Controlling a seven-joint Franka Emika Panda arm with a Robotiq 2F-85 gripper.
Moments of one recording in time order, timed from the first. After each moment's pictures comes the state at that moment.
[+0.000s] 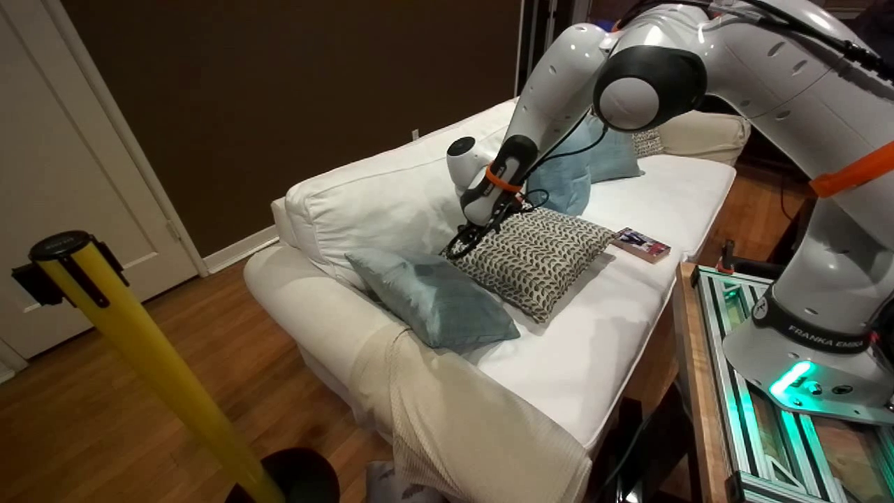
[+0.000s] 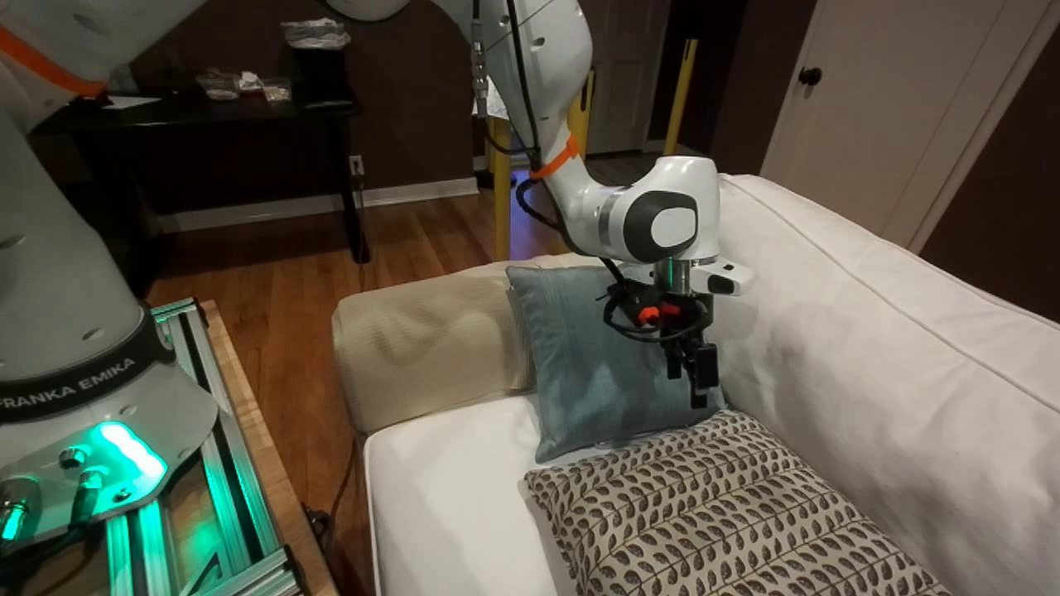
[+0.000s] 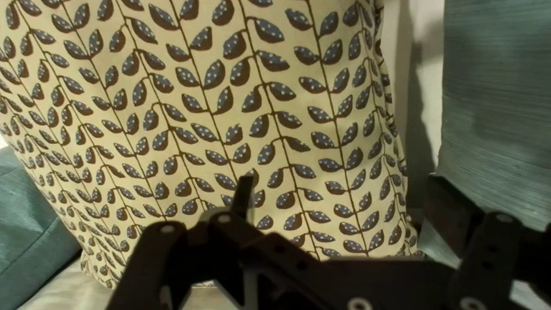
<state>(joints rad) -0.03 0.98 -0.38 -1.64 -0.10 2.58 0.44</state>
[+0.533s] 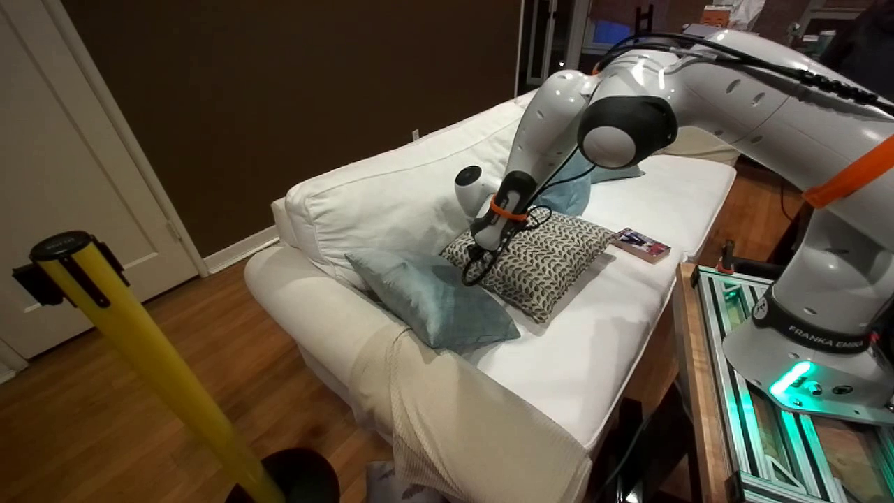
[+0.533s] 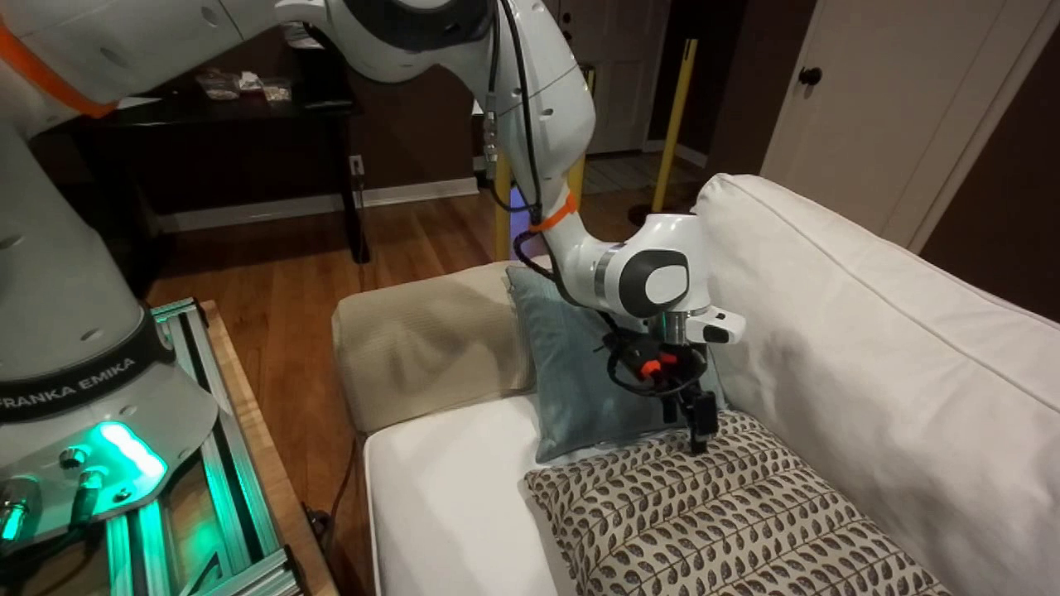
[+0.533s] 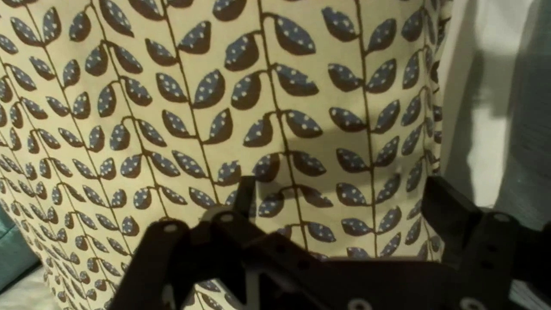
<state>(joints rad) -0.05 1.15 -0.40 -1.56 -0.11 2.67 0.37</state>
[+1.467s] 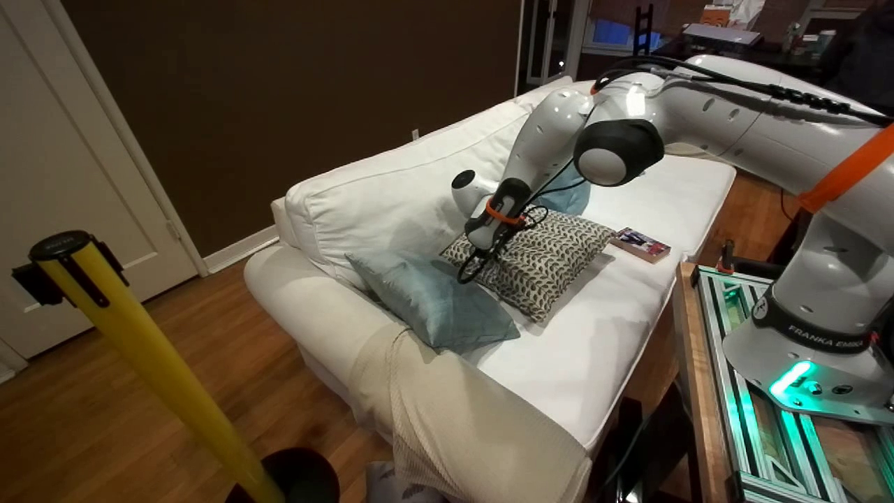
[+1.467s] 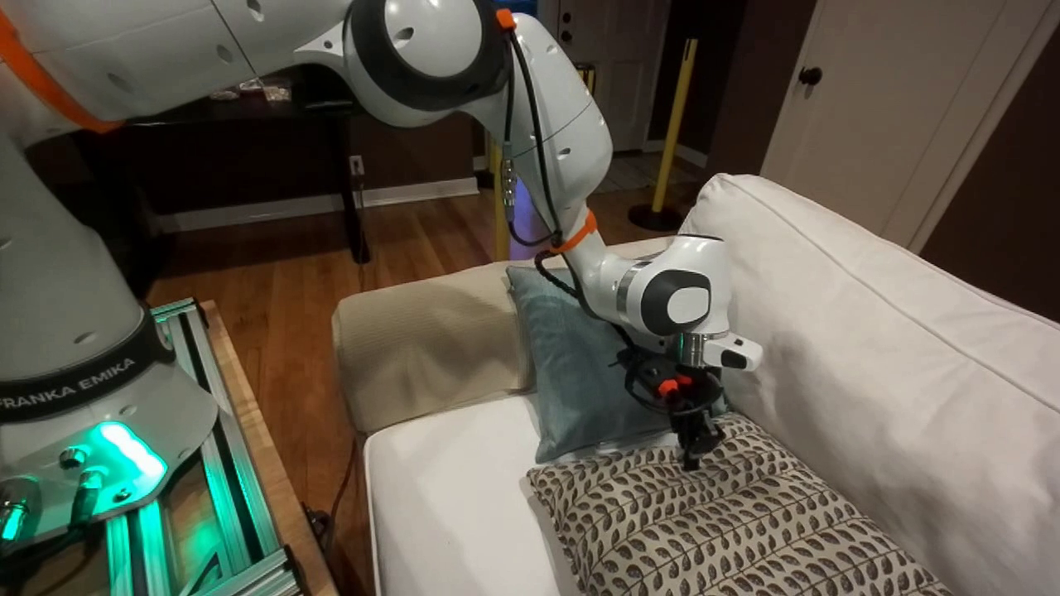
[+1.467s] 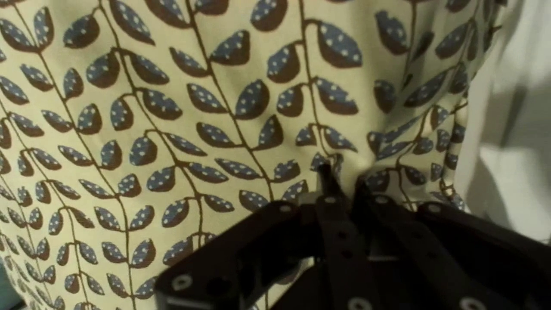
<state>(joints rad) -0.13 1.27 -0.37 -1.35 -0.09 2.50 0.33</state>
